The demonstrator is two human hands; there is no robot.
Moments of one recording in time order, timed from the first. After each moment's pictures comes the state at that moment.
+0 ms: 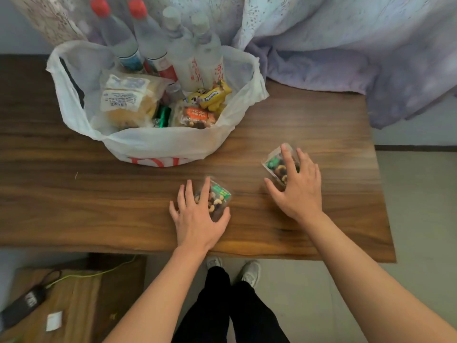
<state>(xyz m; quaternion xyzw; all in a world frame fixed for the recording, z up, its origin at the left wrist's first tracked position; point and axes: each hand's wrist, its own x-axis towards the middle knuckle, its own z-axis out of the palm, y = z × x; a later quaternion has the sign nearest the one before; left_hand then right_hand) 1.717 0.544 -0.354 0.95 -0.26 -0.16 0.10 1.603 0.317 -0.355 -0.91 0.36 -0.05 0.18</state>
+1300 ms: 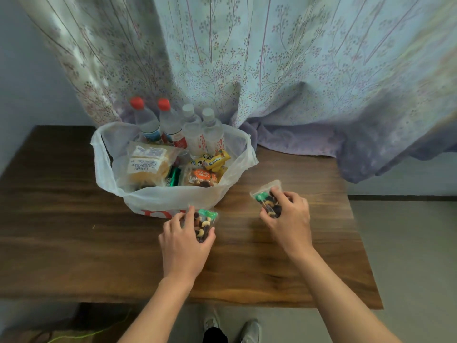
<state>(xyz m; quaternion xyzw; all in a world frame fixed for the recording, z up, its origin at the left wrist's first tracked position) 1.752 0.534 -0.253 0.96 -0.23 -0.06 0.16 1.633 0.327 -0.257 -0.87 0.41 -0.14 0.25</state>
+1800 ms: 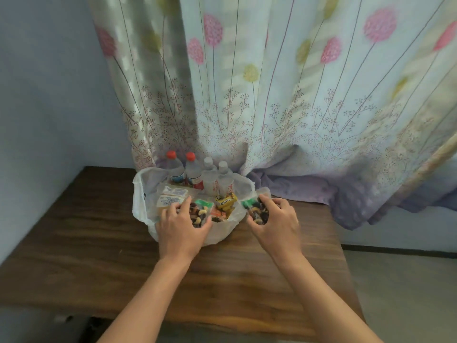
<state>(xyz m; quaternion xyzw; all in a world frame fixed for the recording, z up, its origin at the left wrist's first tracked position) 1.780 0.533 -0.112 0.96 -0.20 0.04 0.21 1.652 0.361 -0.112 -0.87 0.35 -0.22 0.25</state>
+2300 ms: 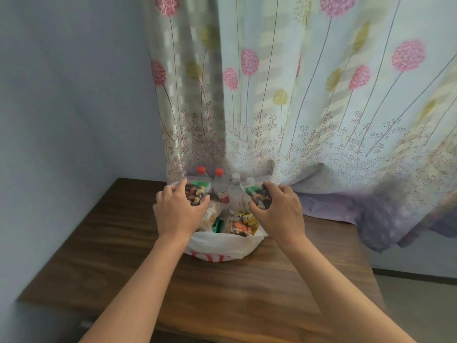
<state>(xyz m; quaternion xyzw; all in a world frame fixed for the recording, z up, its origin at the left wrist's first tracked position) 1.850 0.577 -0.039 0.95 -0.16 0.11 0.23 1.722 0.390 -0.052 -0.89 0.31 -0.24 0.26</state>
